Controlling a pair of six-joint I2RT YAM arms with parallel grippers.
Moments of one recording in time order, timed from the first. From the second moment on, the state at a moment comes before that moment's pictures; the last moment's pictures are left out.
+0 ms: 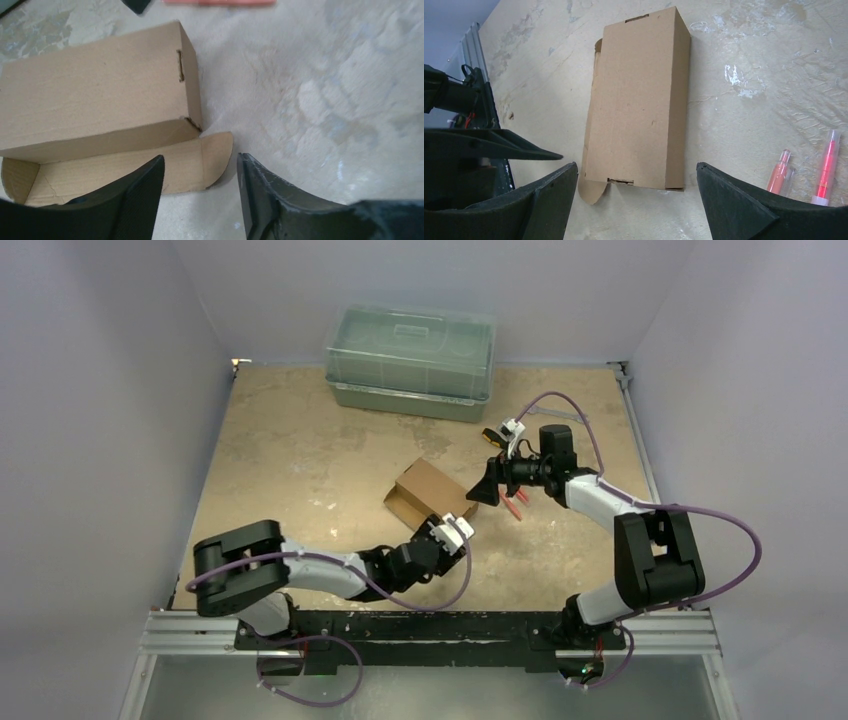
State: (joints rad) left arm -1.26 1.59 0.57 0.56 -0.50 -0.02; right arm 0.20 1.49 0.76 0.03 -0.89 -0.03
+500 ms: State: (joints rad) left arm -1.05 1.18 0.70 0.20 -0.15 -0.29; right arm 0.20 1.49 0.76 0.03 -0.89 -0.03
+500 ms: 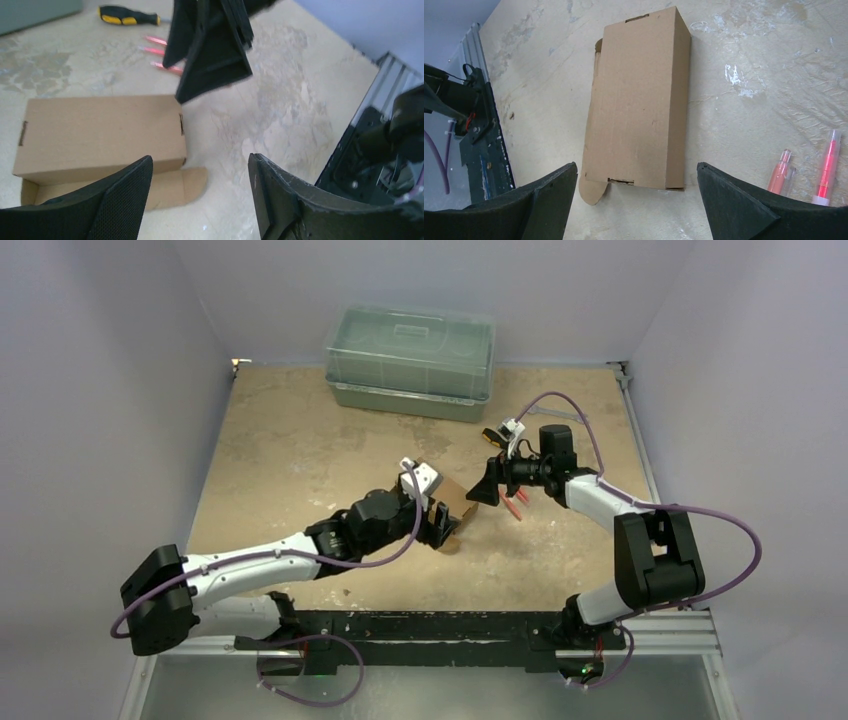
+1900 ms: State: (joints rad) left arm -1.25 1.69 0.47 0.87 -0.40 0.12; right arm 0.20 1.54 0.78 0.01 -0.93 -0.05
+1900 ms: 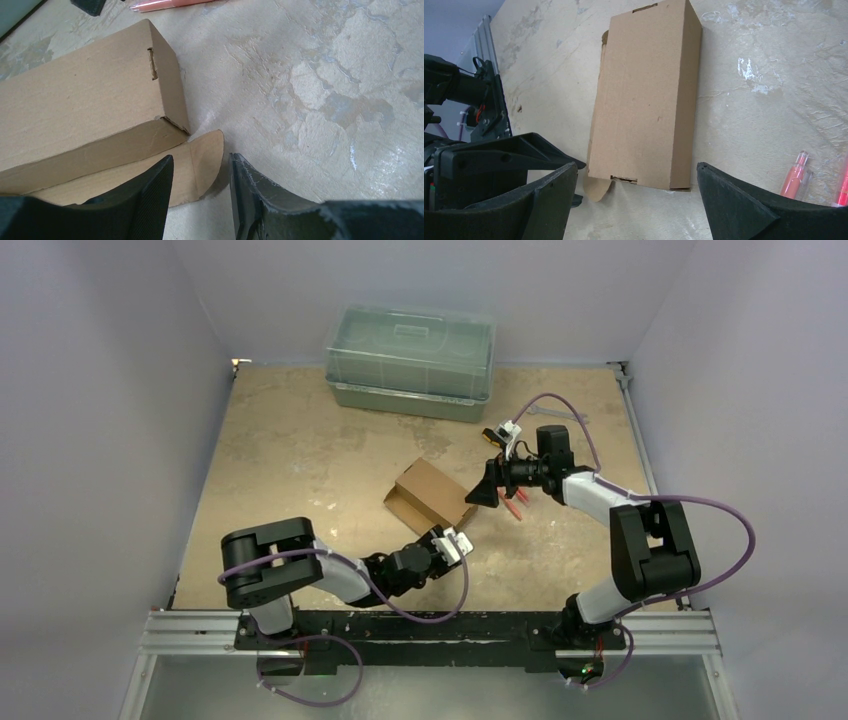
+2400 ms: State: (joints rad) left arm -1.27 1.74 0.48 0.84 -0.44 0.17; right arm 0.20 1.54 0.78 0.01 -0.93 -0.05
